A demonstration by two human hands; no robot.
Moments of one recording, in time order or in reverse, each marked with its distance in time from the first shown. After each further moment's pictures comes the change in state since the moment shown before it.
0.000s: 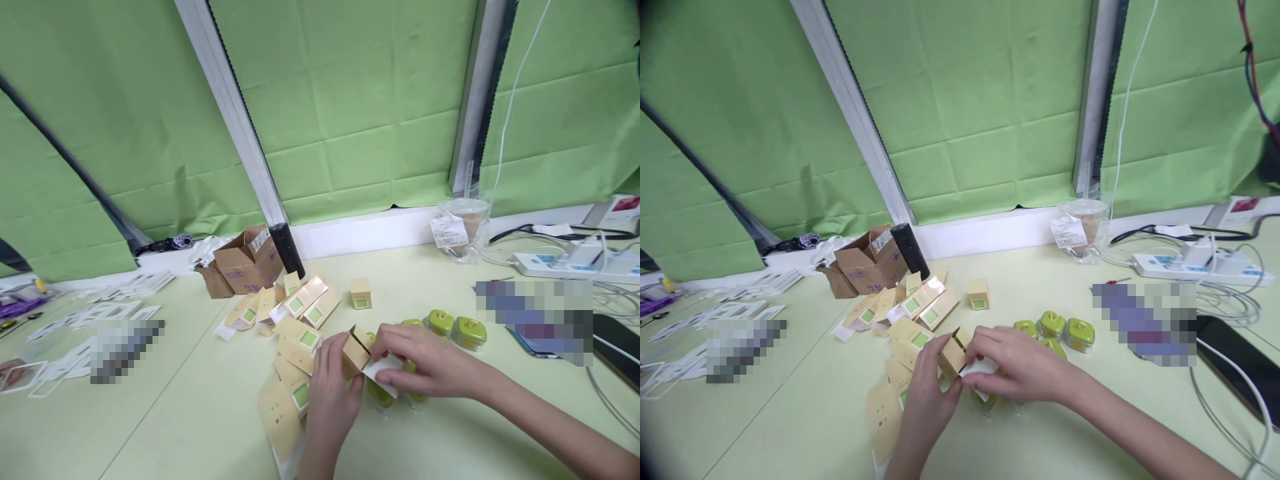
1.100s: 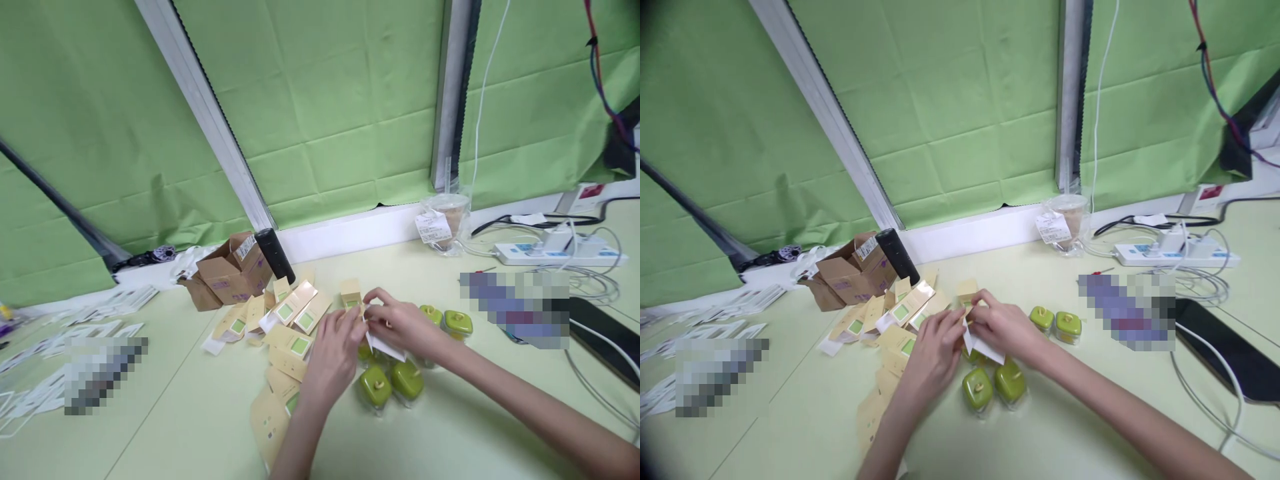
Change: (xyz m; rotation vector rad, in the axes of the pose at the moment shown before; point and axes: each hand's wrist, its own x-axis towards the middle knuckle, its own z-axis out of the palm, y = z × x) left_hand 0.061 0.007 -0.001 0.214 -0.237 0.431; right_hand 0.008 0.043 0.017 0.211 0.221 0.451
